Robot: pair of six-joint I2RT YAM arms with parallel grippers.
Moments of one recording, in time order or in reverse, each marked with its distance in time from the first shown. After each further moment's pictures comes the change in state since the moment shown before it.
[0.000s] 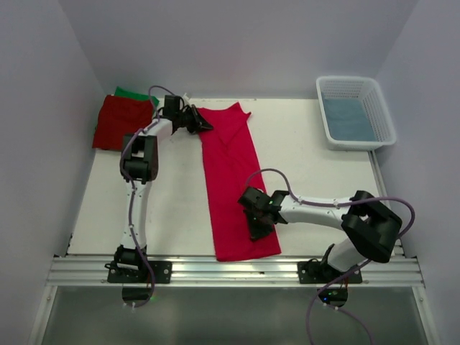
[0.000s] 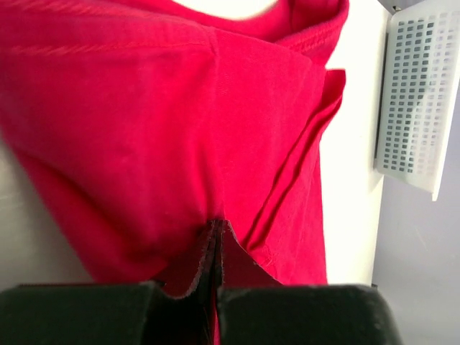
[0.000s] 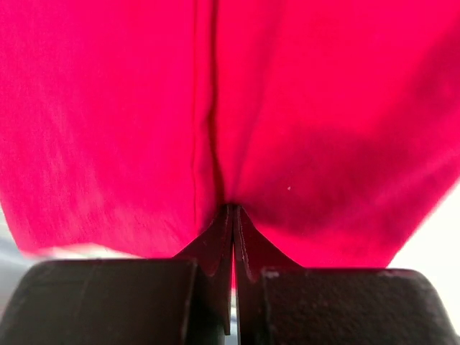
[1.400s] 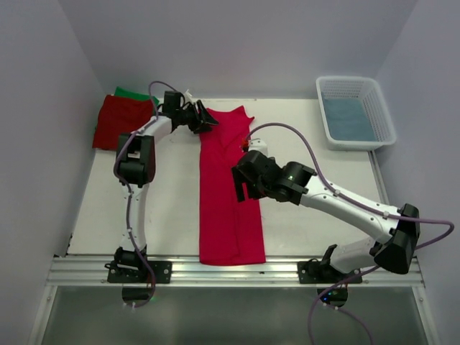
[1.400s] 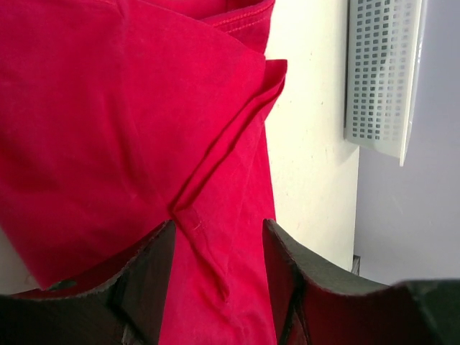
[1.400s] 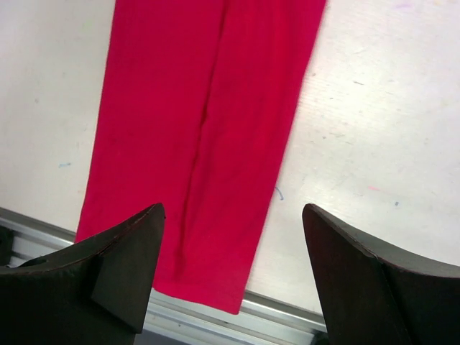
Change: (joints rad) left arm -0.021 -0.145 -0.106 -0.027 0.052 0.001; right arm 0.027 -0.128 0.509 -0.279 0.381 -0.148
